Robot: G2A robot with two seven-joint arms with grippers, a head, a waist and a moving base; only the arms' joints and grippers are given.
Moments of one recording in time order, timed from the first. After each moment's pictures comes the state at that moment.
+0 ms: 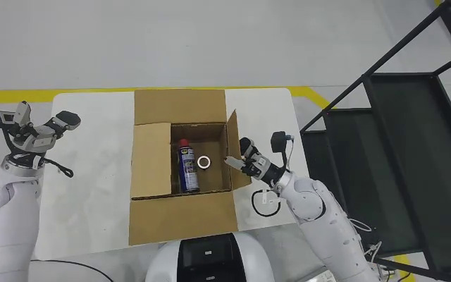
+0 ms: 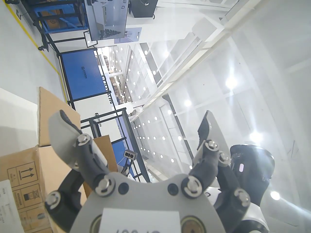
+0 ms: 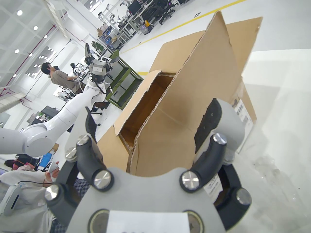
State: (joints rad) left arm 1.18 -1.00 -1.65 -1.17 -0.92 -0.48 -1.04; right arm -1.51 -1.25 1.31 -1.71 -0.51 -0.61 0.28
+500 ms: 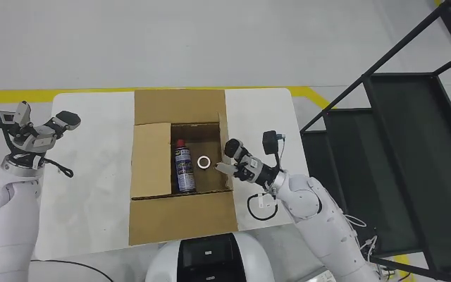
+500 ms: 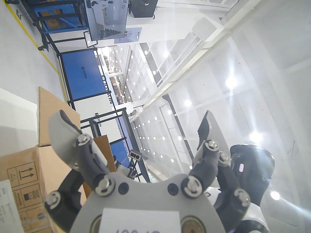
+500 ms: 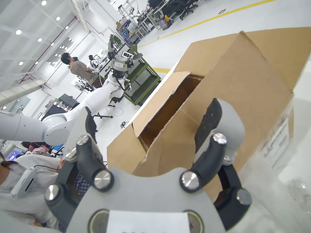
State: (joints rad) left arm 1.18 -1.00 -1.65 -1.17 -0.92 -0.48 -1.04; right arm -1.47 -1.24 1.25 -1.72 -0.44 -0.67 0.34
